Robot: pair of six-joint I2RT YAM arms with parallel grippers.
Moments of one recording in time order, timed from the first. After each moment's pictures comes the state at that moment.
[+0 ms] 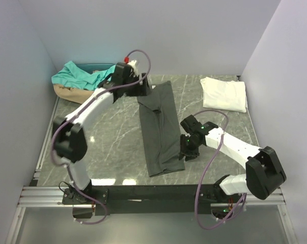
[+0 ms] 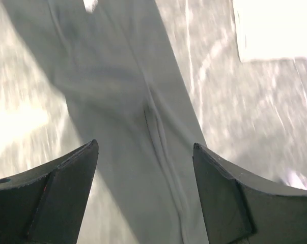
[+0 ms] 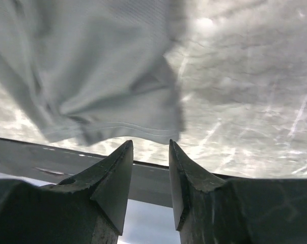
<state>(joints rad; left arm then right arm) -0.44 1.87 1.68 -0.43 0.19 -0.41 0.59 1.34 0.83 -0.84 -0.14 0.70</state>
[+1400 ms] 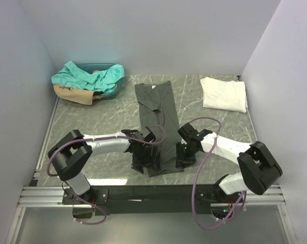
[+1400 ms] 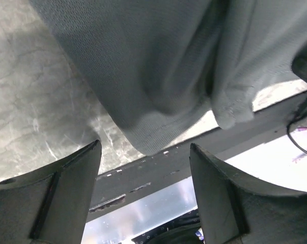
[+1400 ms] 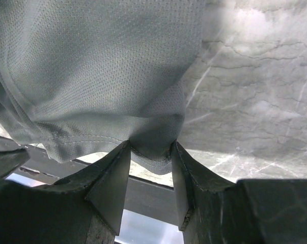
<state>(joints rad) -0.92 1.64 0.92 -0.56 0.32 -0.88 0.62 1.39 0.68 -0.65 -0.22 0.64</state>
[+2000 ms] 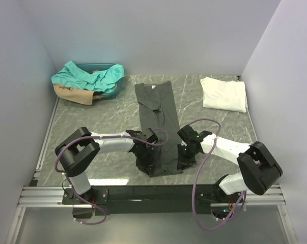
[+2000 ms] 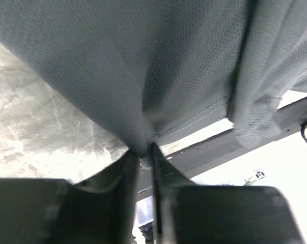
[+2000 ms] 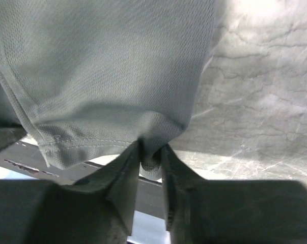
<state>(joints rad) -0.93 1.73 0.94 -0.56 0.36 -0.86 0.63 1.39 0.66 -0.64 -0.23 0.67</state>
